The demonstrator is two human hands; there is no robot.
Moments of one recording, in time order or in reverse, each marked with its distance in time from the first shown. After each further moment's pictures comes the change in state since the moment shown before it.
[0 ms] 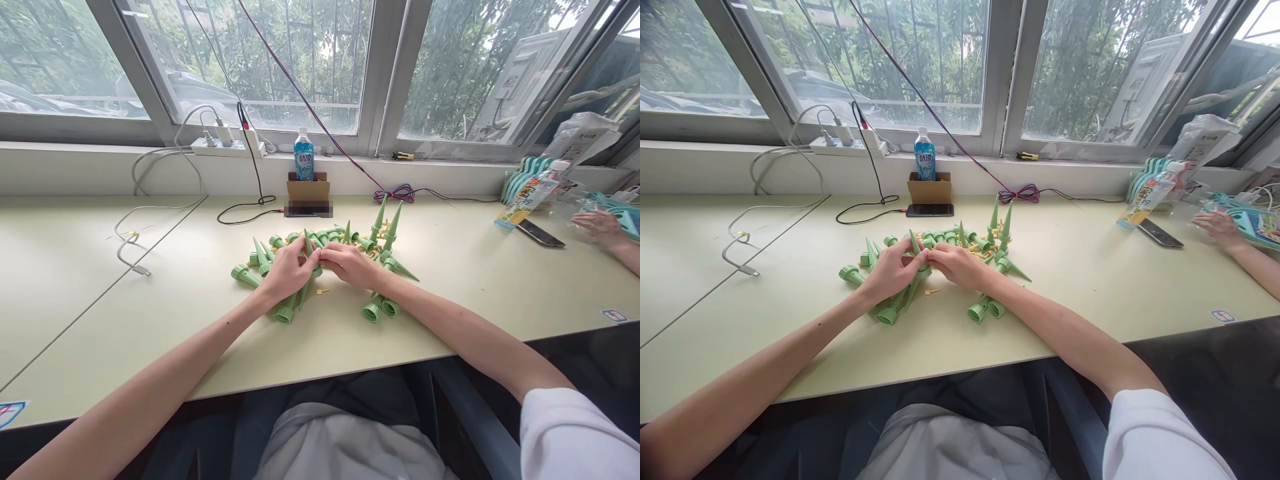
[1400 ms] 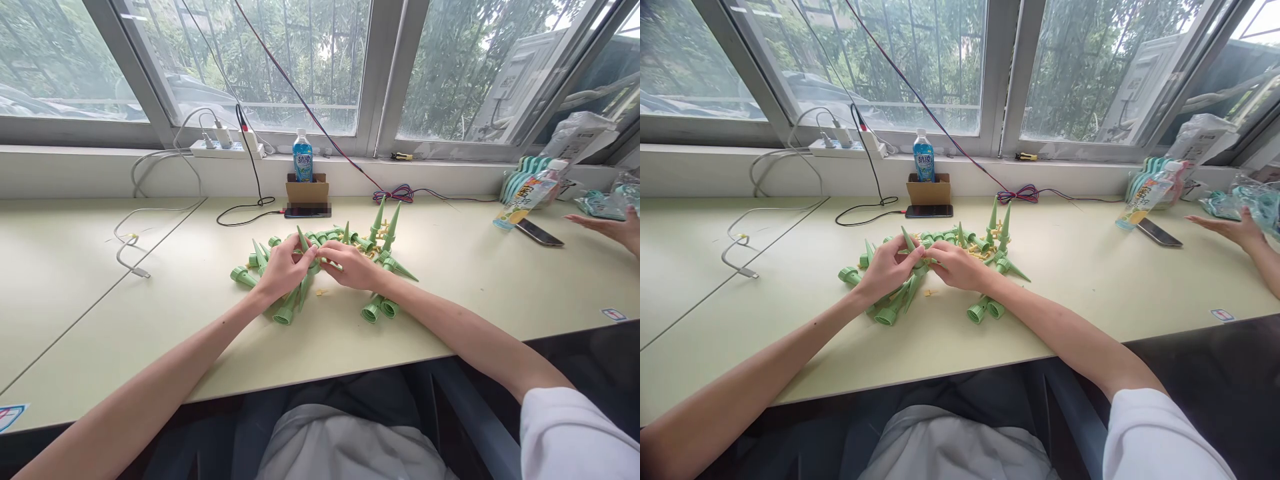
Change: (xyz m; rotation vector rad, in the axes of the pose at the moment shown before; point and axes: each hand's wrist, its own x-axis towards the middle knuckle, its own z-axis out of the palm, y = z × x) left_hand 0.001 0.007 -0.006 -0.110 0.040 -0.026; right_hand 0.002 -0.002 0.000 0.030 0.072 -0.083
